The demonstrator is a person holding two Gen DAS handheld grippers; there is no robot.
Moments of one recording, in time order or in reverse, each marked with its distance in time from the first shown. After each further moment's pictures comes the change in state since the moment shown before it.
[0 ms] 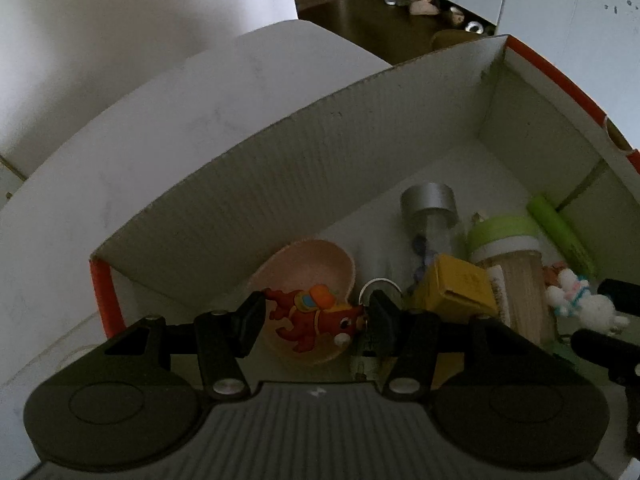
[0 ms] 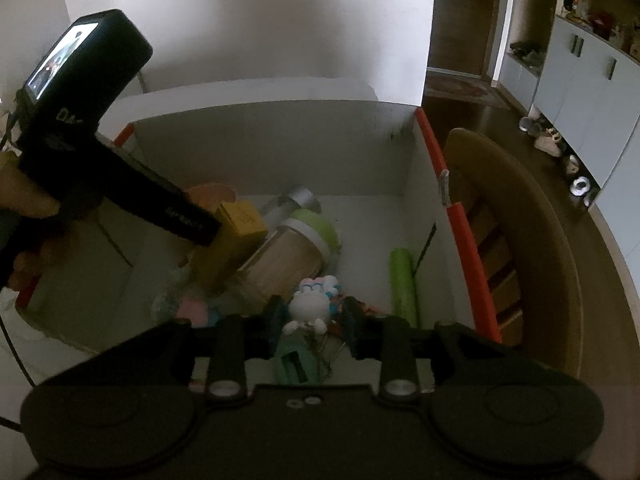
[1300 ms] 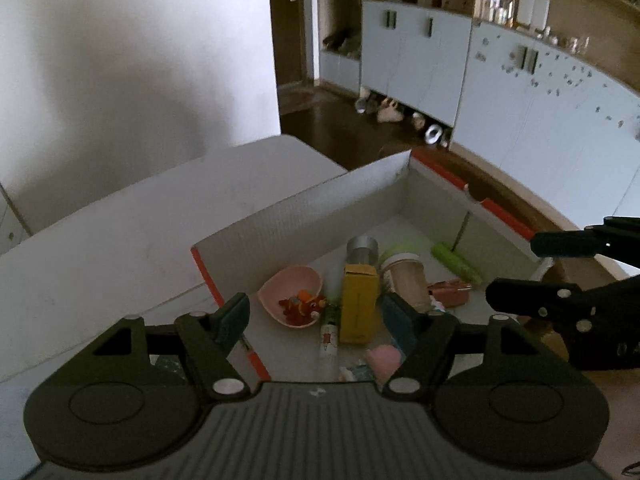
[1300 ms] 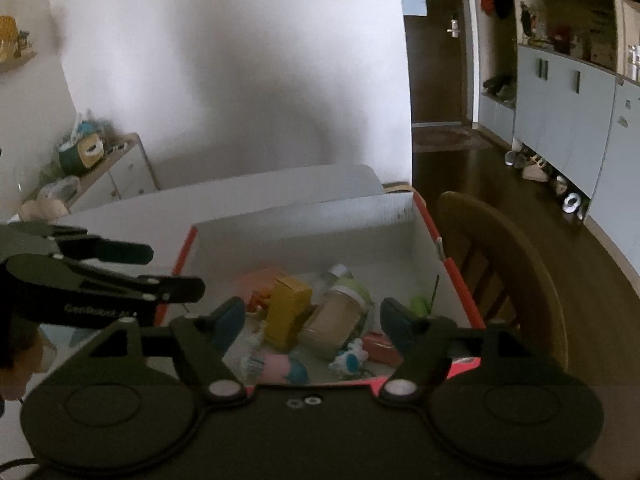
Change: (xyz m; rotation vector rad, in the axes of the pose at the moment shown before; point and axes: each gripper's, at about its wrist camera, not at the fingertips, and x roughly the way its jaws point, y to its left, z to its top) left arm -0.143 0.021 -0.087 -0.016 -0.367 -0.100; right arm -0.097 0.027 -0.002 0.144 -0.243 0.024
